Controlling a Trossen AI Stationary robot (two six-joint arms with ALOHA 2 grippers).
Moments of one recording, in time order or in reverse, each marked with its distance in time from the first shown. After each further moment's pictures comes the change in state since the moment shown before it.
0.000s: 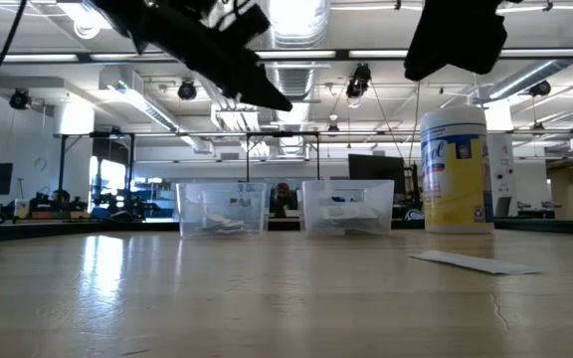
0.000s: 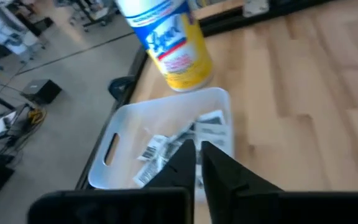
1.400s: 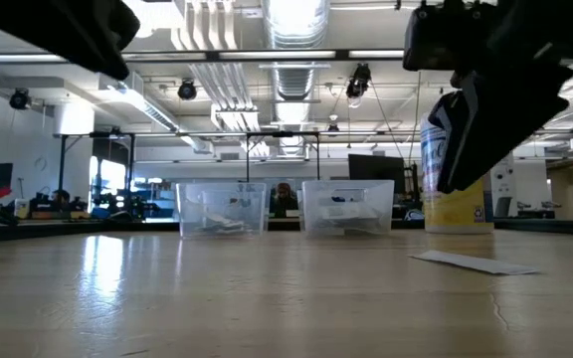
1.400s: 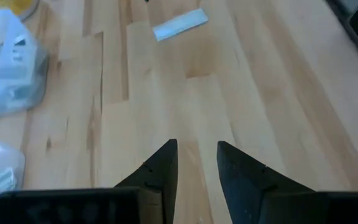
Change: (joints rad) left arm -0.694 -0.228 -0.061 -0.601 -0.129 -0.563; right arm -0.054 0.001 -0.260 0.141 -0.050 -0.253
